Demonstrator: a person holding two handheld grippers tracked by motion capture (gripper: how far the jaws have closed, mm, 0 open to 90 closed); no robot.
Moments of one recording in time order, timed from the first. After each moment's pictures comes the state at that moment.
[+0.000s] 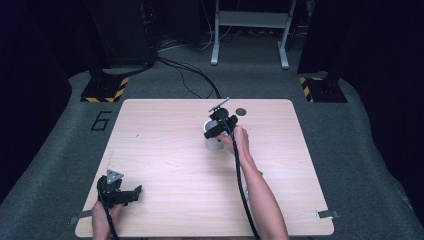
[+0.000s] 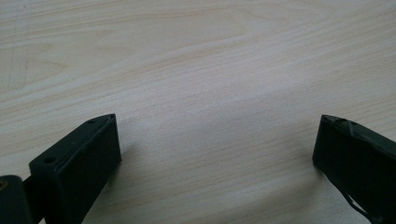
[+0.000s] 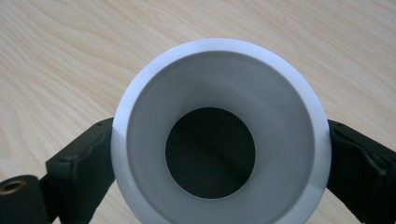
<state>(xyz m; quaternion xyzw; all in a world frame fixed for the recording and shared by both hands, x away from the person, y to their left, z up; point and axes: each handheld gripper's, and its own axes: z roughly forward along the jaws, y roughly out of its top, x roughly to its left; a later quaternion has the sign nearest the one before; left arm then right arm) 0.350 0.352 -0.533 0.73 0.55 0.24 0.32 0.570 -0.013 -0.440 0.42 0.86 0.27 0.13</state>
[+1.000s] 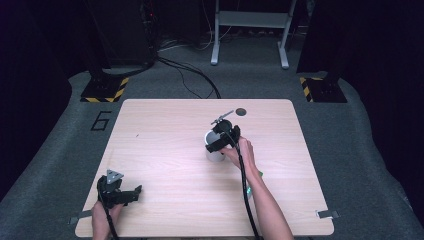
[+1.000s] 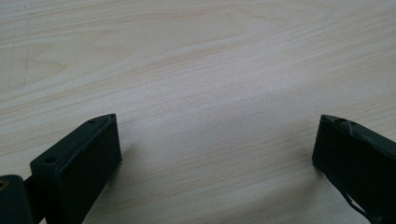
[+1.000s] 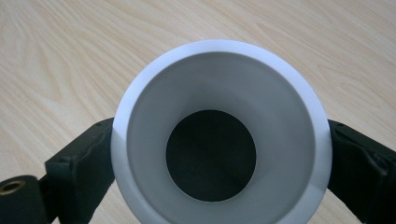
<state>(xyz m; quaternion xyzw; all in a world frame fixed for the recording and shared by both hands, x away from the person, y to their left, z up) 0.350 0.352 -0.533 0.73 0.55 0.24 0.32 0.522 -0.025 -0.441 0.38 0.87 0.28 0.12</state>
